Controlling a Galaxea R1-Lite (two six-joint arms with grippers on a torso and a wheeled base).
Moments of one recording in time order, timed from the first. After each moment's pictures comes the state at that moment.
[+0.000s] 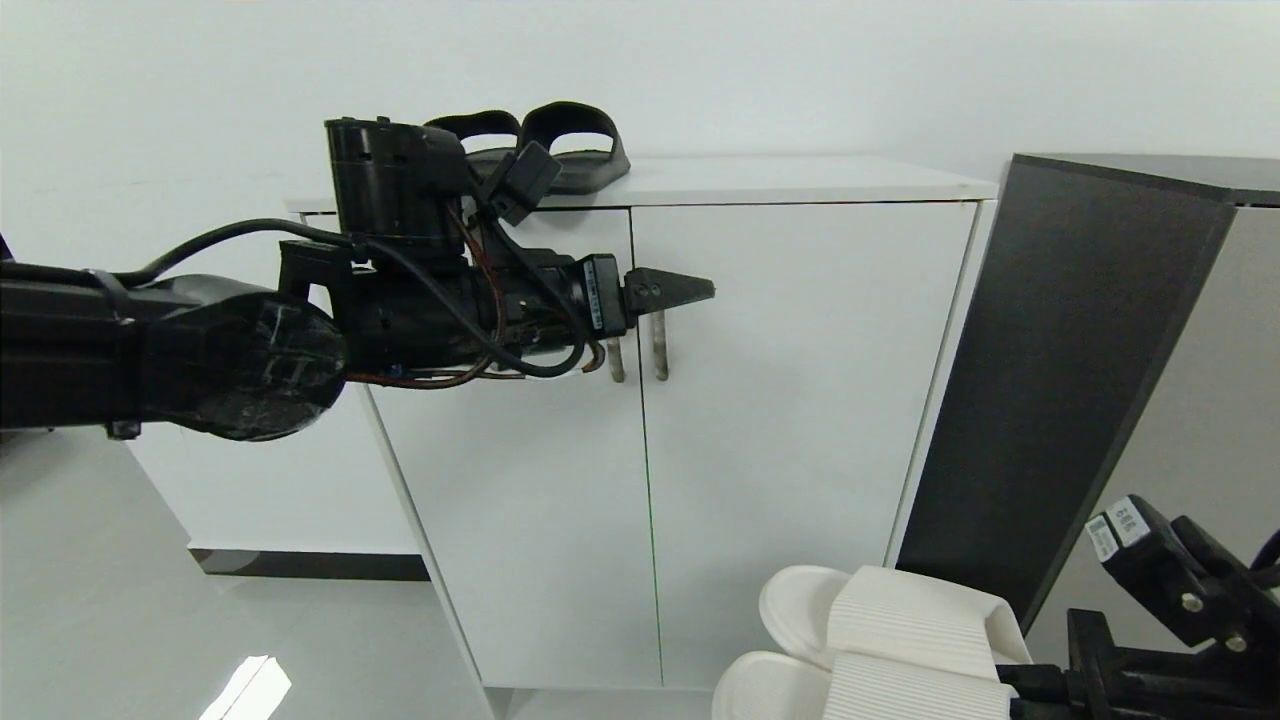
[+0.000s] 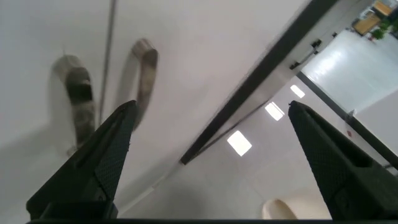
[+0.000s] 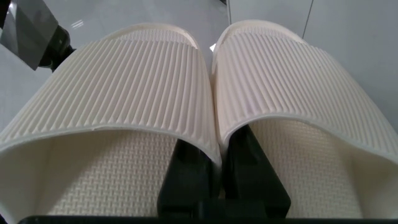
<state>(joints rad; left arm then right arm) -0.47 1.76 -1.29 -0.31 -0.41 -0.33 0.79 1.26 -0.35 -0.61 0.33 0.15</state>
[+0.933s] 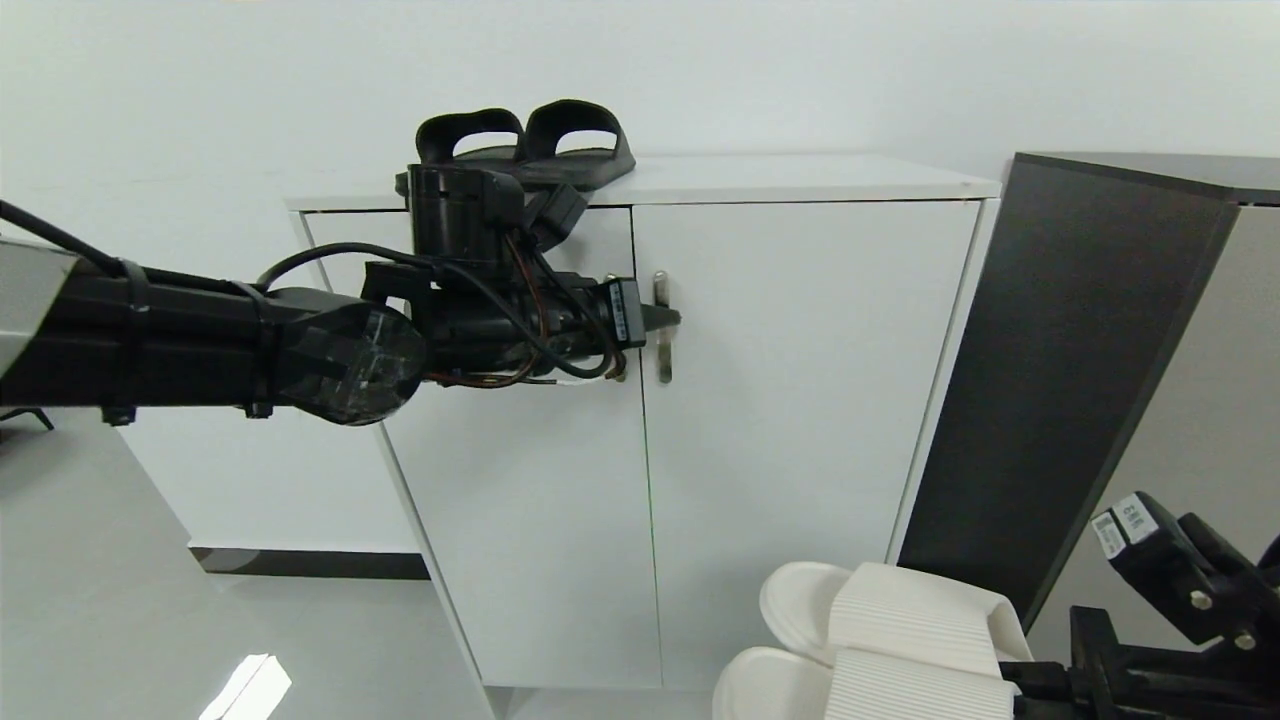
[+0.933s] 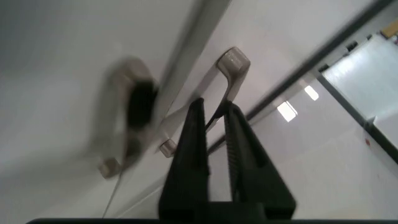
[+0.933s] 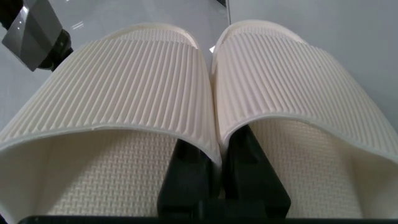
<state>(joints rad) -0.47 1.87 -1.36 -0.30 -0.37 -0.33 0.79 1.25 -0.35 -0.62 0.32 0.15</state>
